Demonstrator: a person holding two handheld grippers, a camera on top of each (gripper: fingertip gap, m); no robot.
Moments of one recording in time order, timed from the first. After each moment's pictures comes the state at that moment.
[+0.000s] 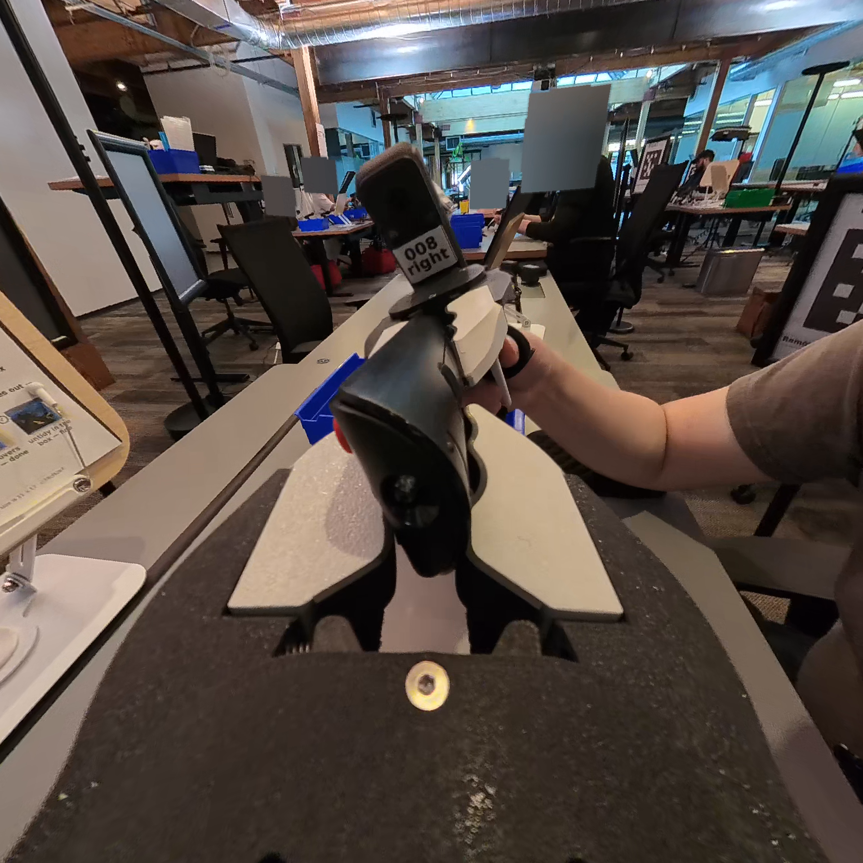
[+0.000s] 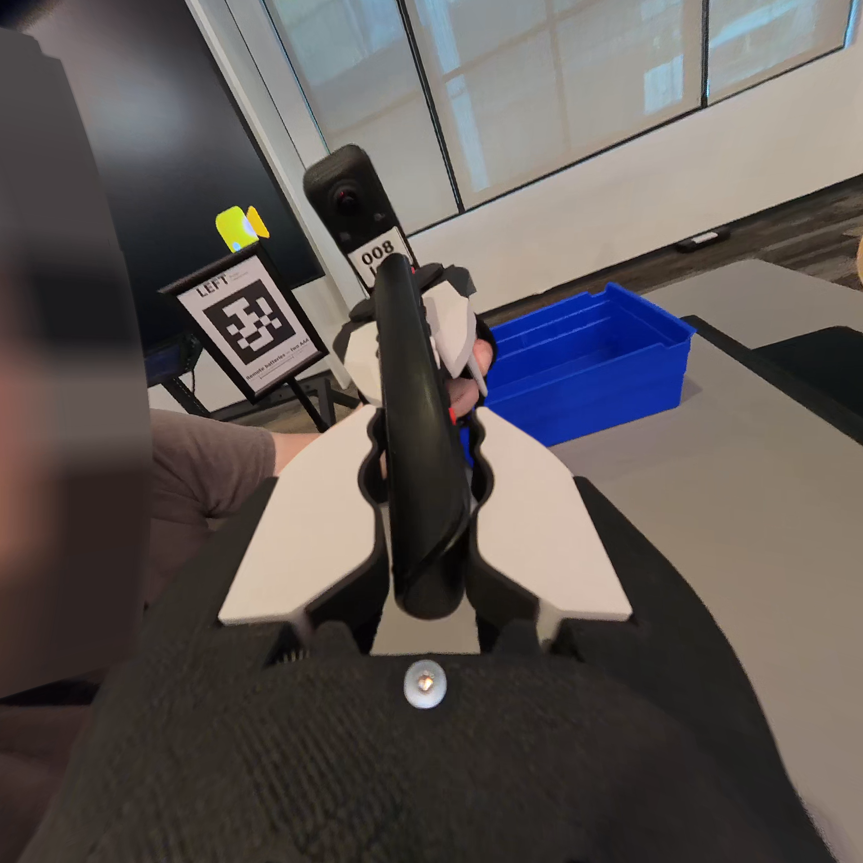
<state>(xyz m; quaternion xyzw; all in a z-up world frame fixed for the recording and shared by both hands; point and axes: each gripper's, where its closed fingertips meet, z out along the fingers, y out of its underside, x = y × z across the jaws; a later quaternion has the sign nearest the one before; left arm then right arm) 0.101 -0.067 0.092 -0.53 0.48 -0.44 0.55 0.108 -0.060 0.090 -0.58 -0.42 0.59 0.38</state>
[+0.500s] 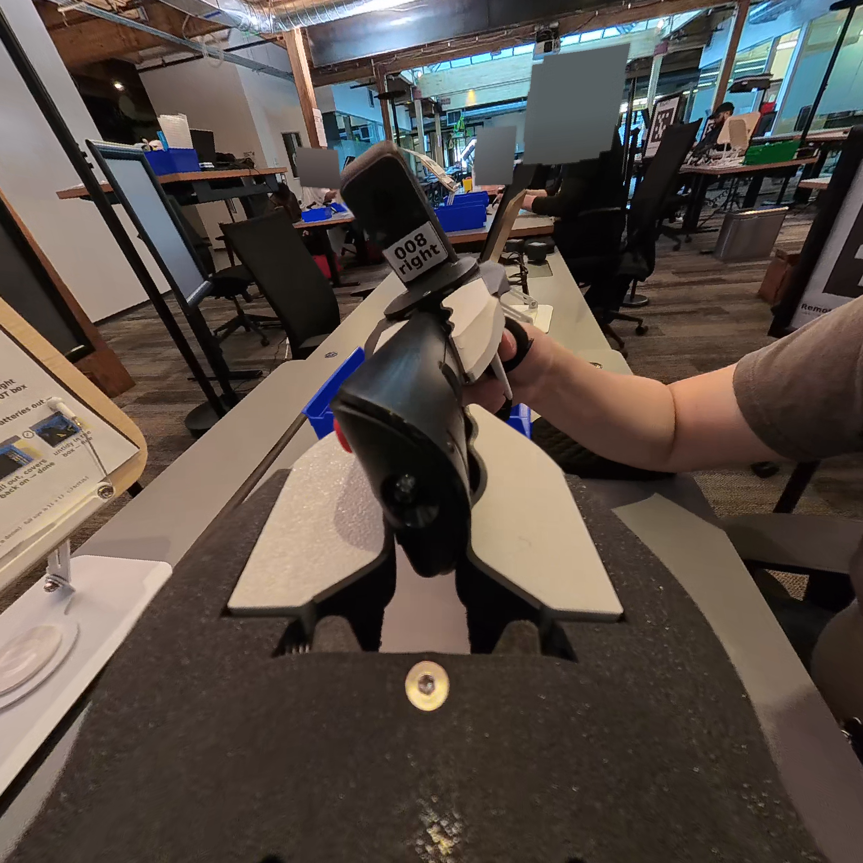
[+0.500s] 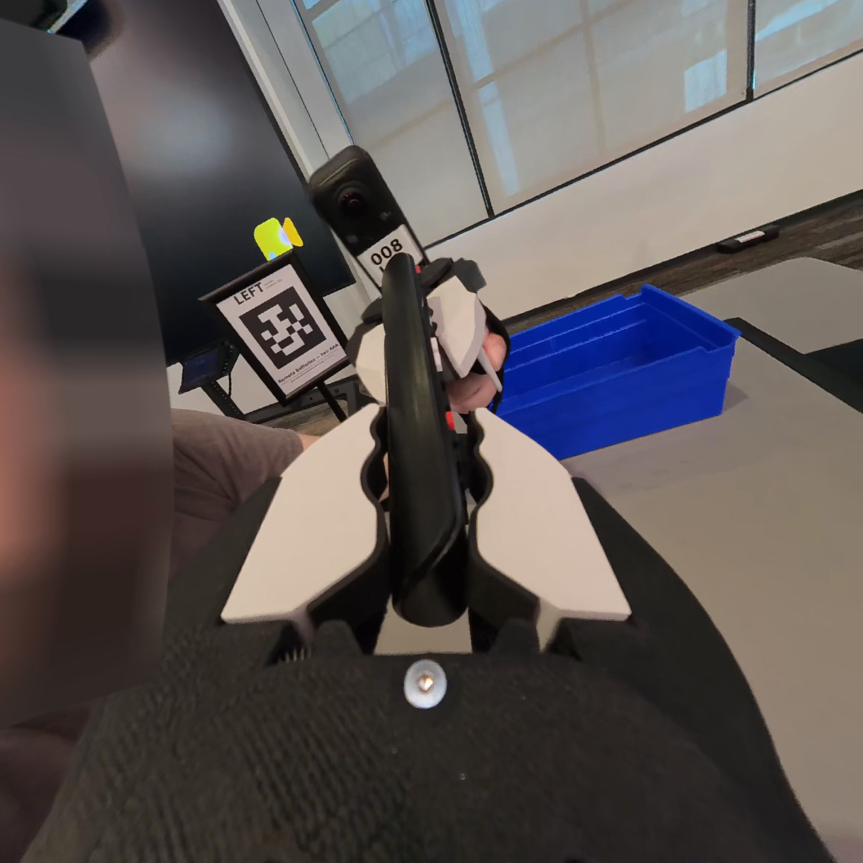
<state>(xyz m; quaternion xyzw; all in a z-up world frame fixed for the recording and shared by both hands) 0.099 -0.074 0.095 -0.52 0.50 -0.41 0.55 0.105 -0.071 0.094 -0.56 -0.42 0.61 0.36</state>
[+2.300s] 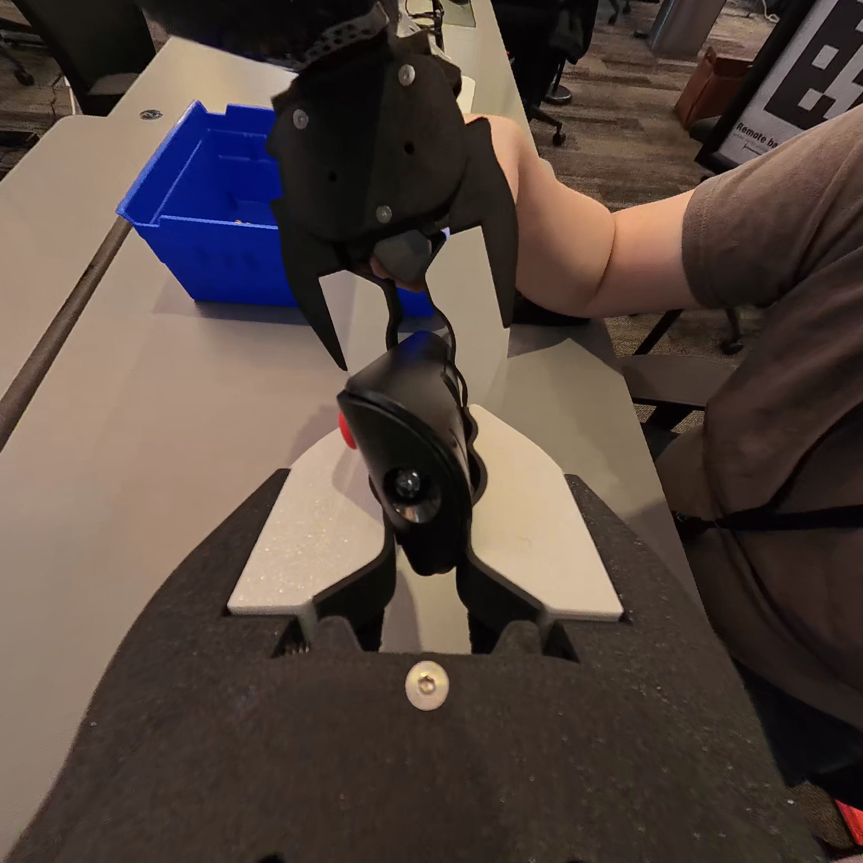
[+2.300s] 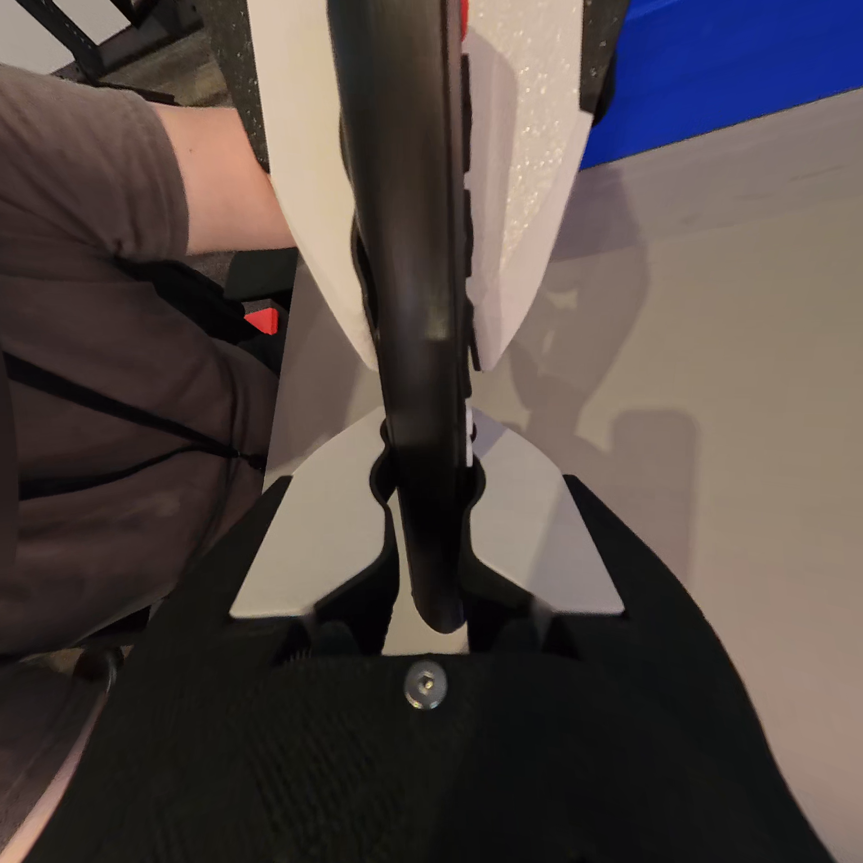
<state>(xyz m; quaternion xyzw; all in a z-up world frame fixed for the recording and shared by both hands) 0.104 -0.091 0.014 -0.61 0.60 -0.39 0.33 0.097 -0.105 -0.025 -0.67 -0.61 0.39 0.14</state>
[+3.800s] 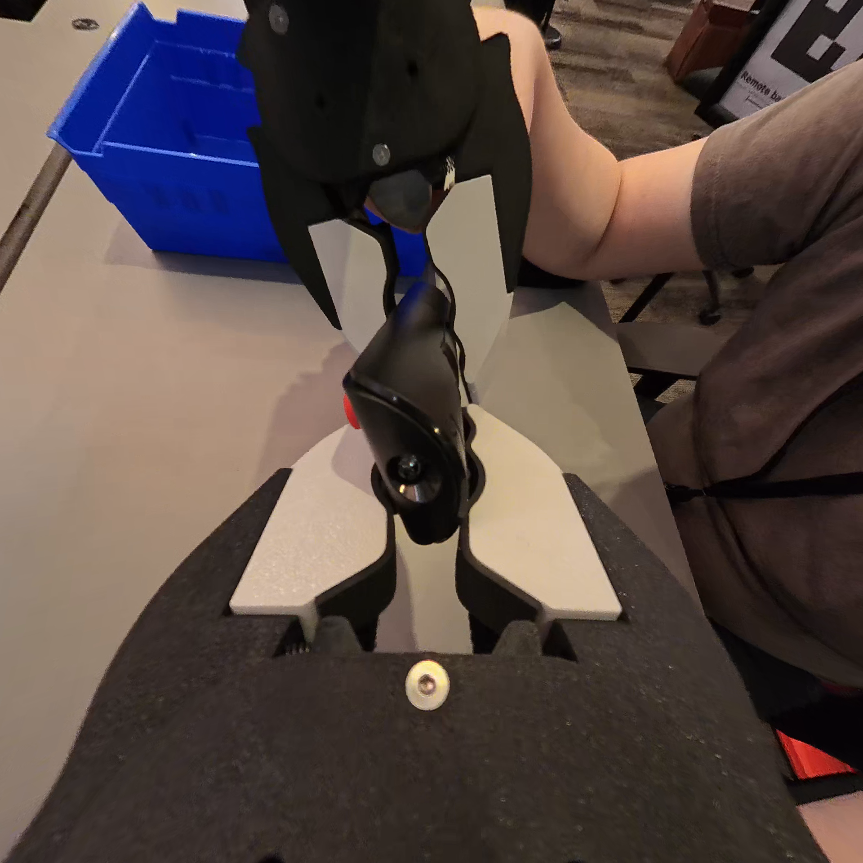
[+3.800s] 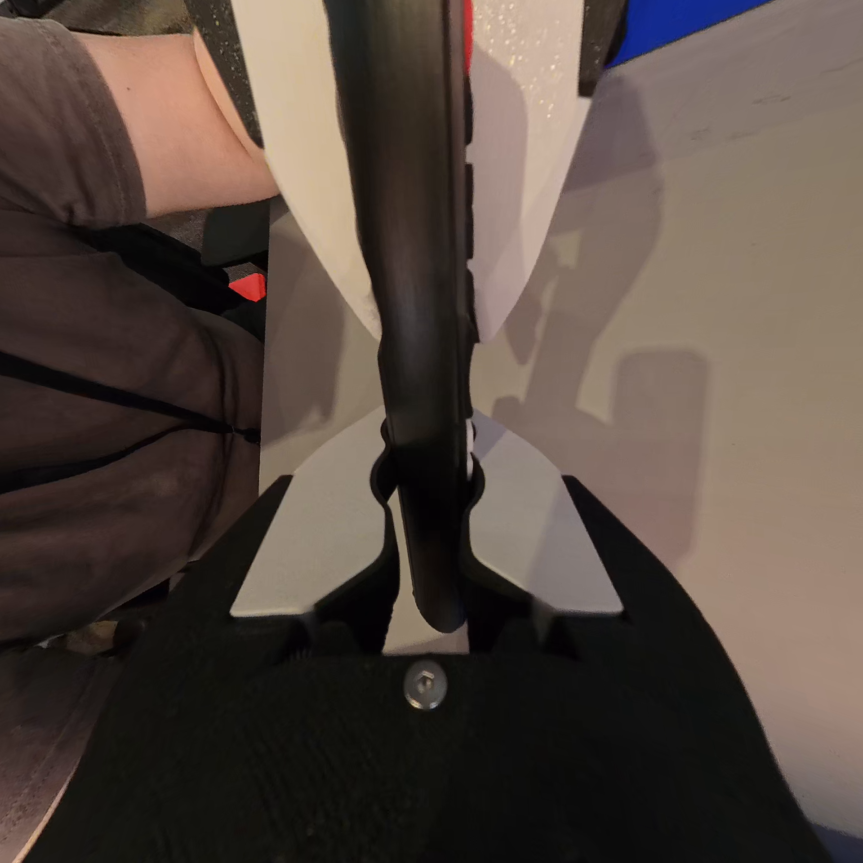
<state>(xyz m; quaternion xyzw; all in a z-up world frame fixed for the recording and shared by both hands) 0.100 -0.090 -0.008 -0.63 0.62 -0.39 0.28 0.109 -0.103 -0.041 -0.70 -0.61 0.35 0.11</state>
